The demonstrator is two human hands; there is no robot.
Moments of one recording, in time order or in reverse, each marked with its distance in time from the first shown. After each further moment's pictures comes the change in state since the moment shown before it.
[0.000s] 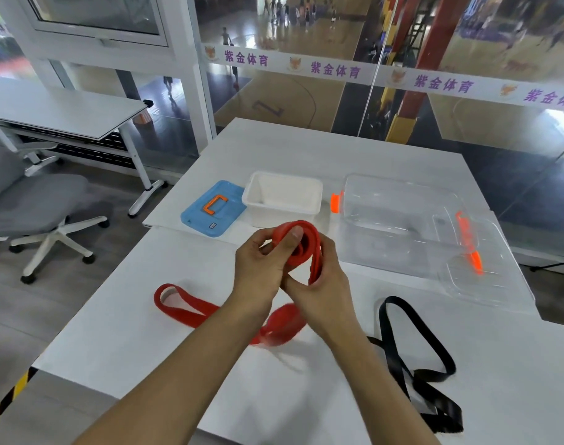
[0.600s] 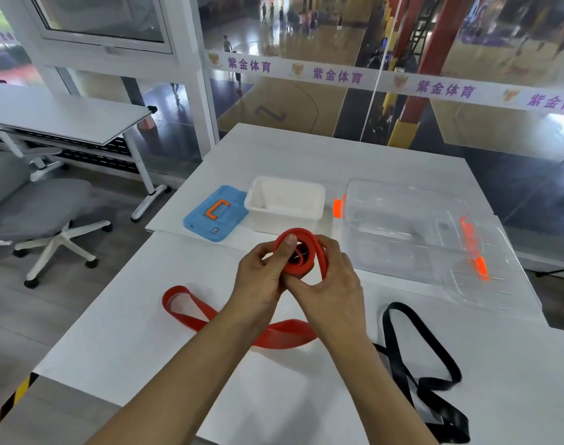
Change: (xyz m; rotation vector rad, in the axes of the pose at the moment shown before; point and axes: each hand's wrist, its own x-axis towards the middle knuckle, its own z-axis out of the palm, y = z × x) left_hand 0.004 -0.008 -0.008 -0.238 -0.103 -0.167; right_hand 0.003 -0.005 0.000 -0.224 0.124 0.021
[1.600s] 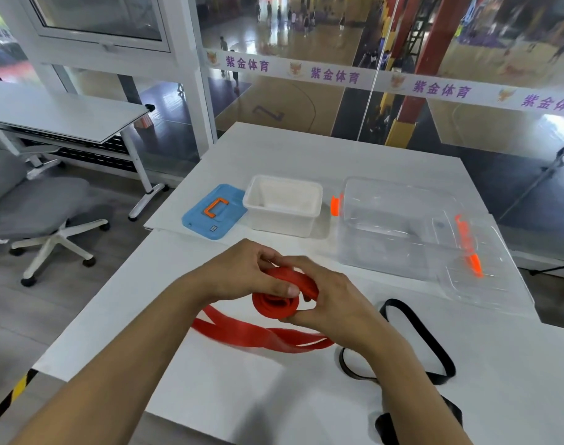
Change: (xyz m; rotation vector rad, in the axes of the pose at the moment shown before) left_hand 0.005 0.057 -0.035 1.041 -0.523 0.007; right_hand 0.000 0.008 -0.034 -0.170 -0.519 -0.272
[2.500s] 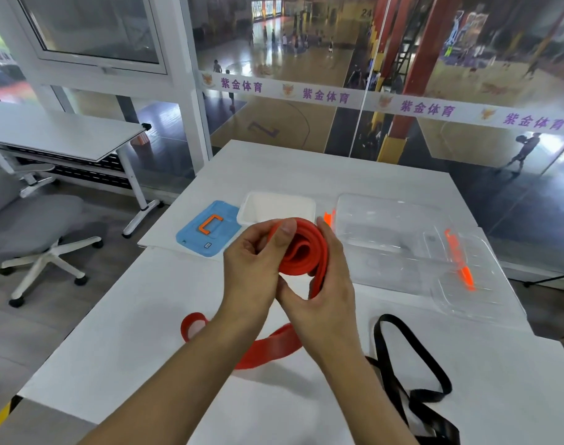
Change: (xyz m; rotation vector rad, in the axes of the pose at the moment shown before) left_hand 0.001 0.055 0.053 -0.763 0.737 0.291; right_hand 0.001 -0.040 0.011 0.374 0.647 -0.013
